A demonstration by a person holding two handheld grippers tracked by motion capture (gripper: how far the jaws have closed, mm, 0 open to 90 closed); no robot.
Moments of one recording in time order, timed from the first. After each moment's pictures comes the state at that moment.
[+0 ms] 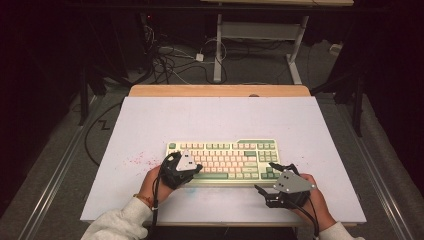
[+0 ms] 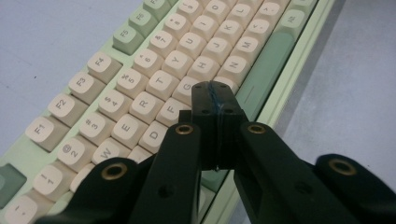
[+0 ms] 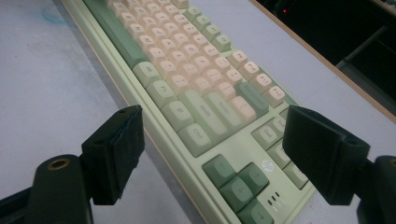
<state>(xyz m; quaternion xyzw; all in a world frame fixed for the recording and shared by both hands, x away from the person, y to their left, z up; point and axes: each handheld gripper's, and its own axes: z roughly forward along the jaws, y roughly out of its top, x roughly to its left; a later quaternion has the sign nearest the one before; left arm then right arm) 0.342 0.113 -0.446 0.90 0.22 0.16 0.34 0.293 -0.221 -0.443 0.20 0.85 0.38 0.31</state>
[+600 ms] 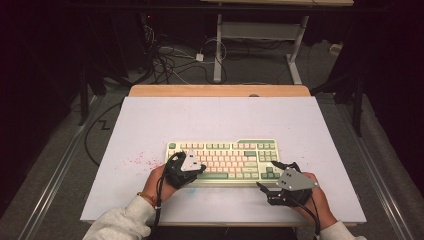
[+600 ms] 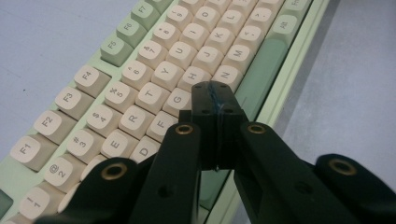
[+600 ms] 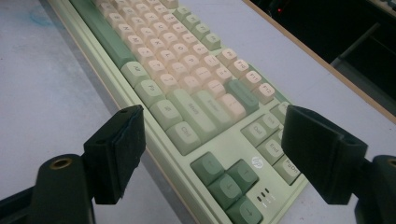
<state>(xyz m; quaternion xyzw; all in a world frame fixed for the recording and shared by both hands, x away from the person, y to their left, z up) 0.343 0.105 -0.447 0.90 0.21 0.16 0.34 0.298 -0.227 -0.442 0.21 0.84 0.39 0.32</state>
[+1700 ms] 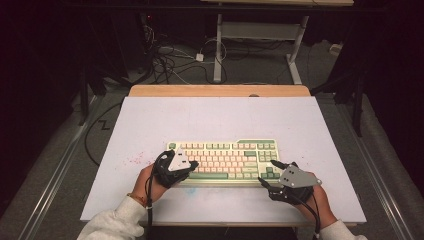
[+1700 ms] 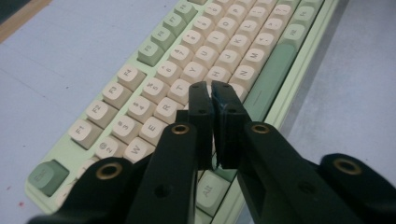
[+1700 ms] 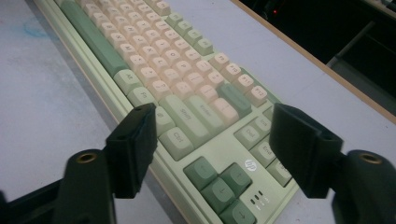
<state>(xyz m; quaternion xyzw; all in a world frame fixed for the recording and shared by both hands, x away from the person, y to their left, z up) 0.335 0.133 -0.432 0.88 0.22 0.19 0.37 0.302 -0.230 -0.438 0.22 0.83 0.40 0.31</state>
